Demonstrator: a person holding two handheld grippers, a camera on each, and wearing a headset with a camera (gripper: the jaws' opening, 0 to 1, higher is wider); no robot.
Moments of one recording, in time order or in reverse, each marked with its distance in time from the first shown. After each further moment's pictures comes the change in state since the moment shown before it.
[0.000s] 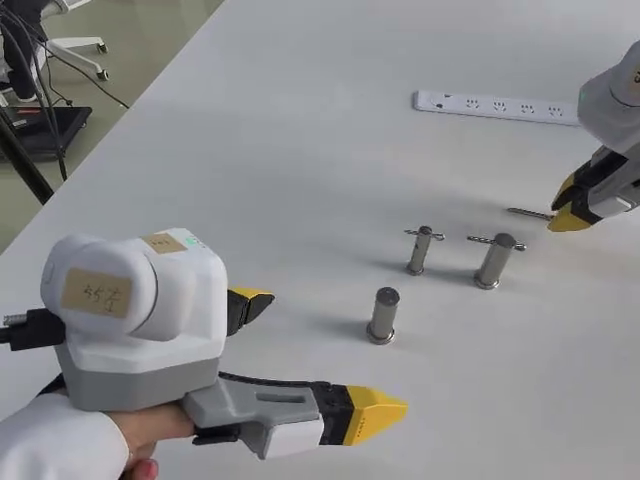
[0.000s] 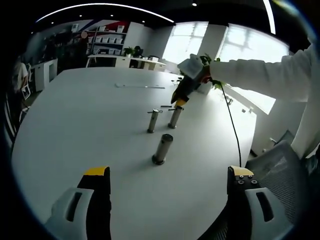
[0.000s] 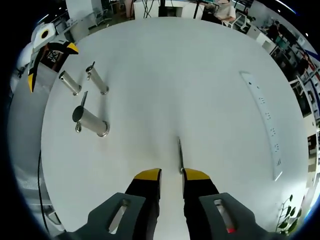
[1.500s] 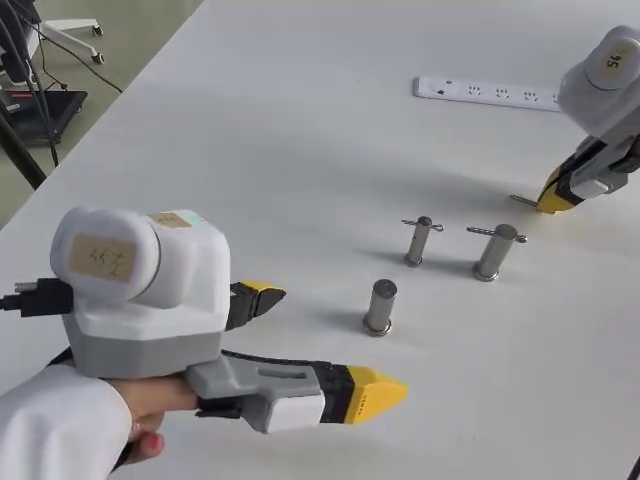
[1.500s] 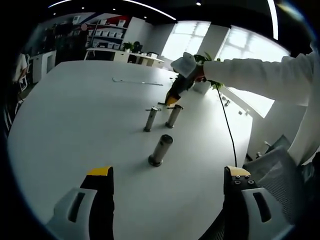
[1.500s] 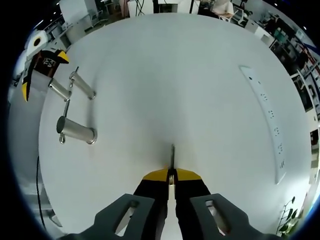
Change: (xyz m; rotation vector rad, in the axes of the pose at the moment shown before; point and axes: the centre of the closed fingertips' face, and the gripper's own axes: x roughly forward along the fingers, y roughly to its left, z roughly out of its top) left arm 0.009 -0.002 0.005 -0.049 0.012 -0.049; right arm 0.011 -0.008 0.010 0.015 0.026 0.011
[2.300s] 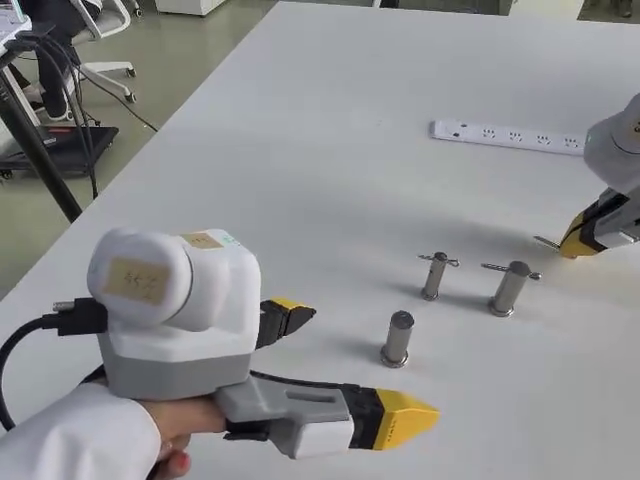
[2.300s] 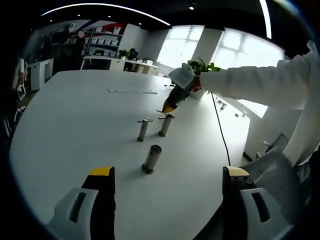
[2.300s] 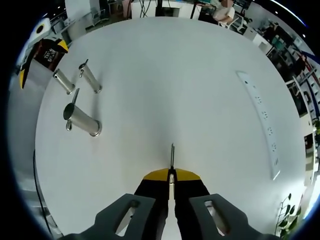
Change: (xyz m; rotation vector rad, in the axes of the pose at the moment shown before) left arm -0.011 -0.018 0.014 0.047 -0.045 -0.013; right arm -0.014 0.006 -0.011 -0.007 -0.051 -0.063
